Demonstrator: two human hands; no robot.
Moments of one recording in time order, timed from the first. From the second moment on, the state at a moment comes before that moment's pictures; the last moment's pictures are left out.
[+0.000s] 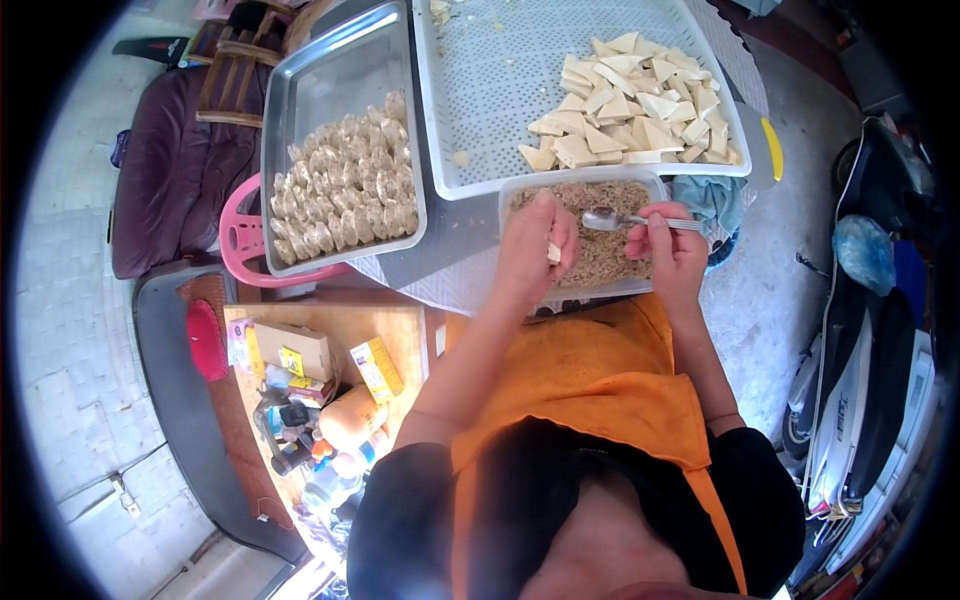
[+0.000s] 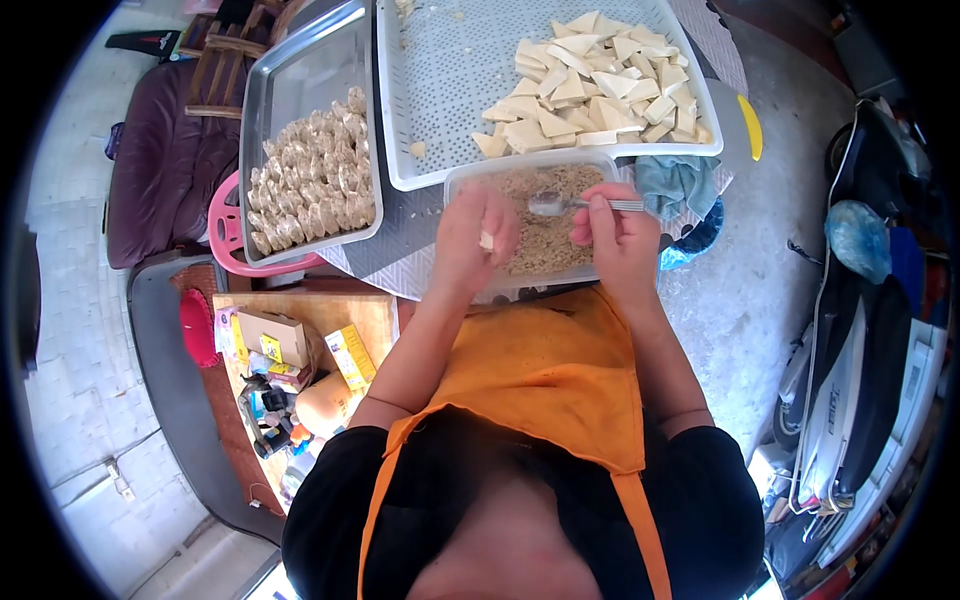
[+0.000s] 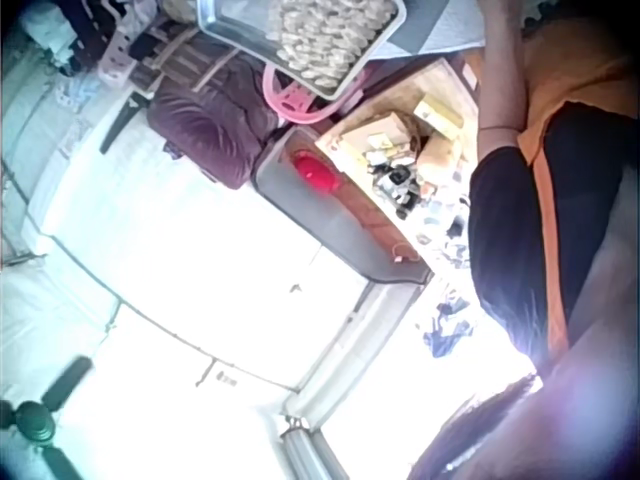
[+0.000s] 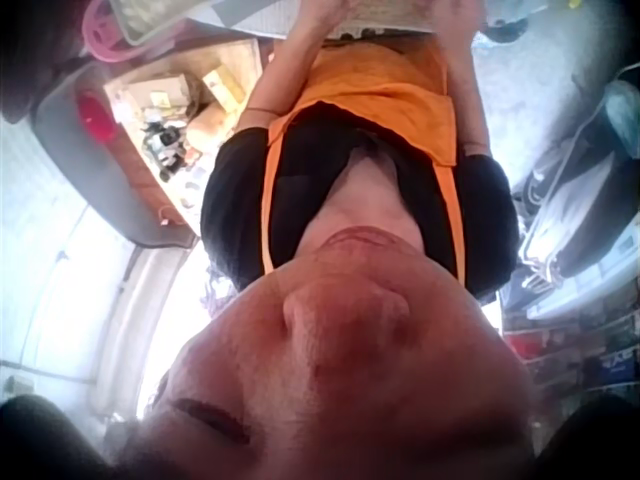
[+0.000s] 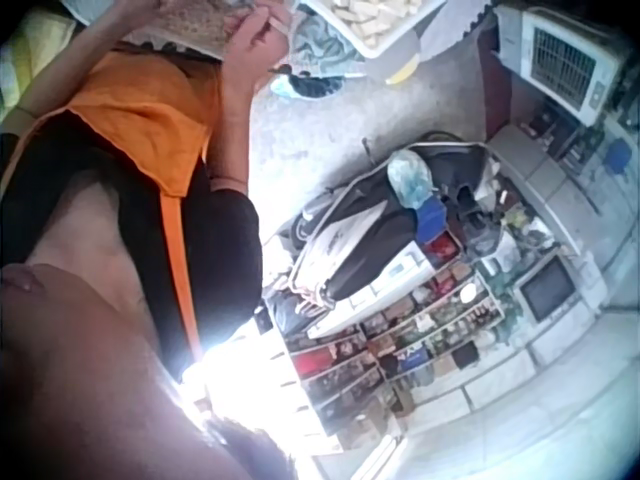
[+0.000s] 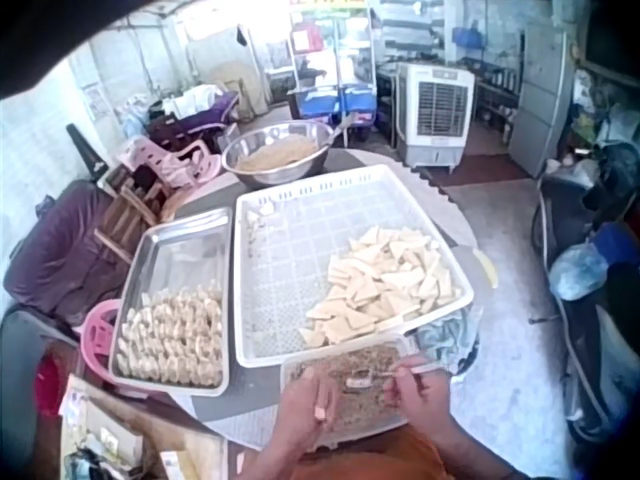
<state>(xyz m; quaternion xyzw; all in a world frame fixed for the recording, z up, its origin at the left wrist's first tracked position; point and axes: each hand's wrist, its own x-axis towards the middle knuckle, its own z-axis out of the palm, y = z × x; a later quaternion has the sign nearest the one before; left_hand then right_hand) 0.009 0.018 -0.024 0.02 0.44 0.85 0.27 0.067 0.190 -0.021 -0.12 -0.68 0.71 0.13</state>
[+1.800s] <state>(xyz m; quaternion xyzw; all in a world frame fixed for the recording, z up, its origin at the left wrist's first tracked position) 0.001 0.017 -0.011 0.12 0.57 0.78 0.22 0.063 0.205 -0.001 -0.18 -0.55 0.80 0.13</state>
